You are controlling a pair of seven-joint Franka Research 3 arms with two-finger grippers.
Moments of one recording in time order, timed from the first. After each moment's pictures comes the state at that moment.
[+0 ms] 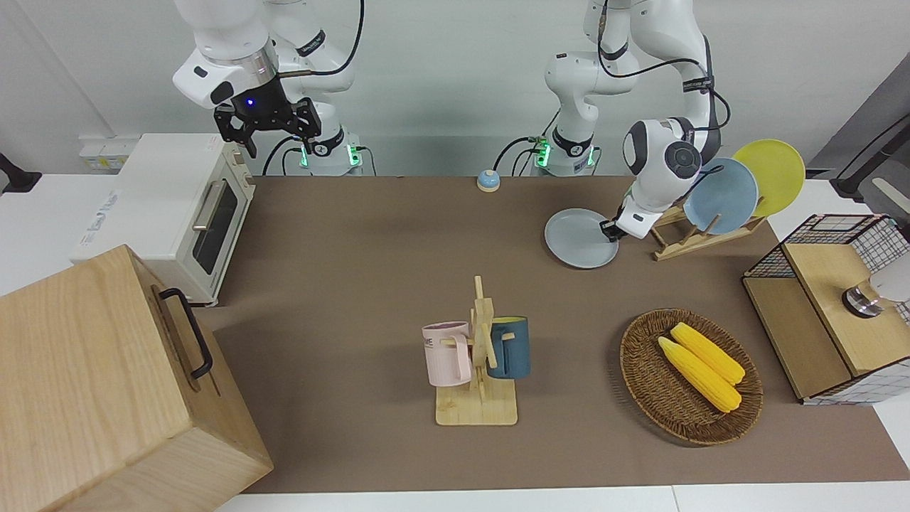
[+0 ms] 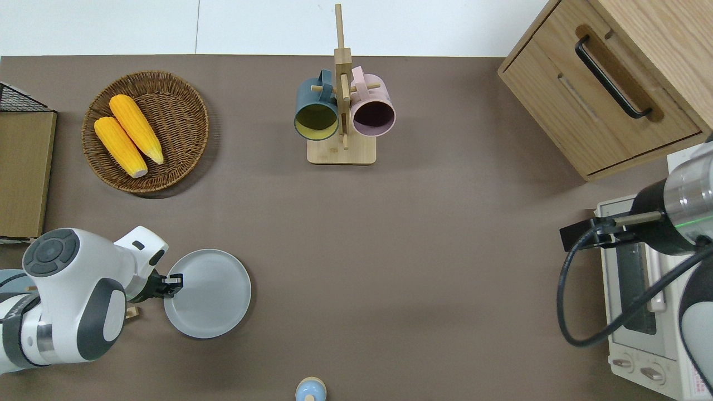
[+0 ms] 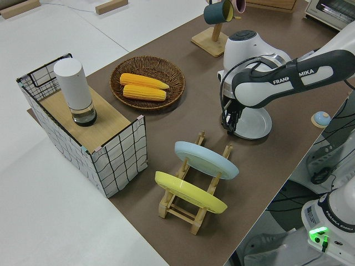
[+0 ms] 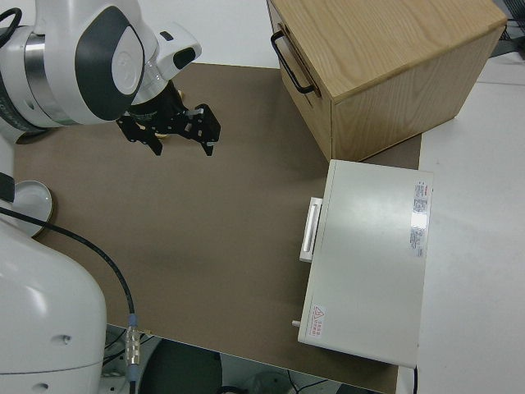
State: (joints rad) left arm -0.07 -0.04 0.07 -2.43 0.01 2.18 -0.14; right arm -0.09 -0.02 0.23 -1.50 0.00 1.36 0.06
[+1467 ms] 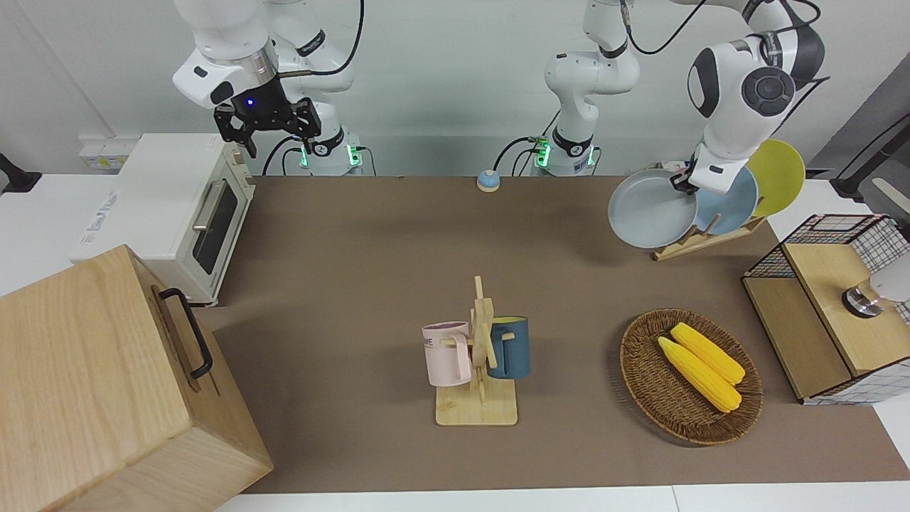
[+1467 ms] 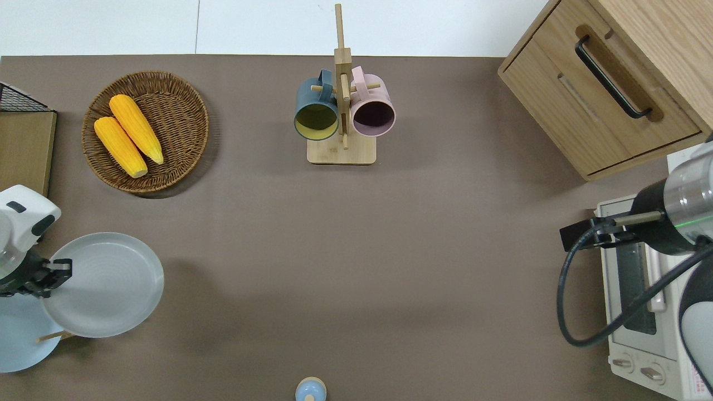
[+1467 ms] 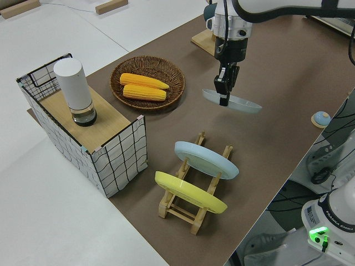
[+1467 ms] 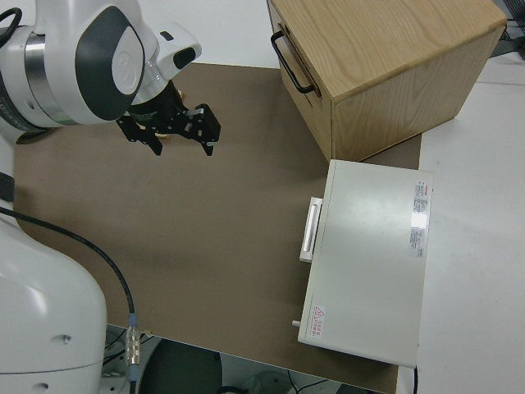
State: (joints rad) left arm -0.06 -0.10 0.12 -1.95 0.34 1.54 -0.19; right arm -0.09 -0.02 0.23 -1.50 0.00 1.36 0.06
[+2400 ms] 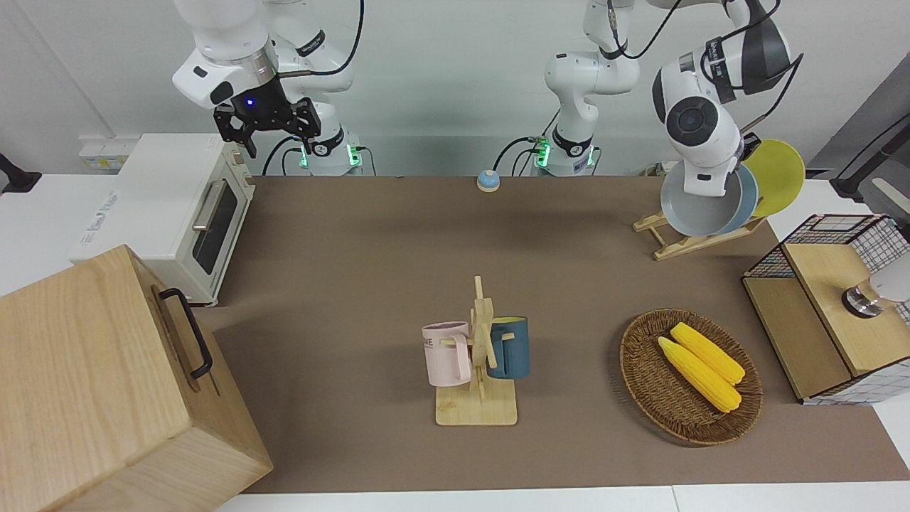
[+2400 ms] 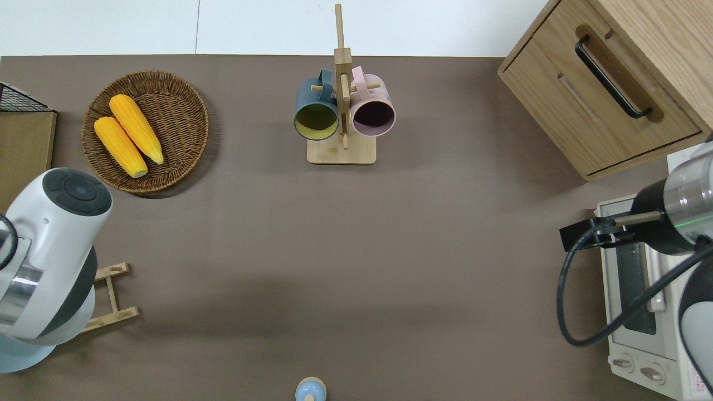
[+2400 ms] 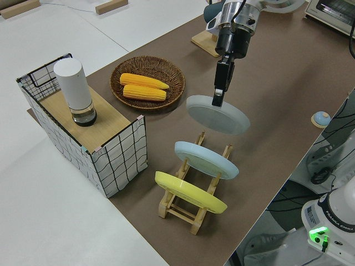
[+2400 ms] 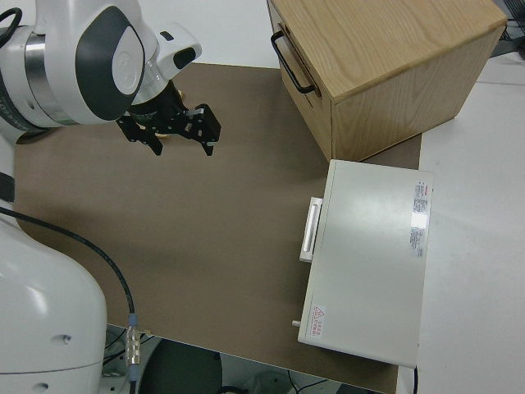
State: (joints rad) left arm -0.07 -0.04 -0.02 -2.05 0.83 1.42 -0.56; right arm -0.09 -0.02 0.23 -1.50 0.00 1.36 0.06
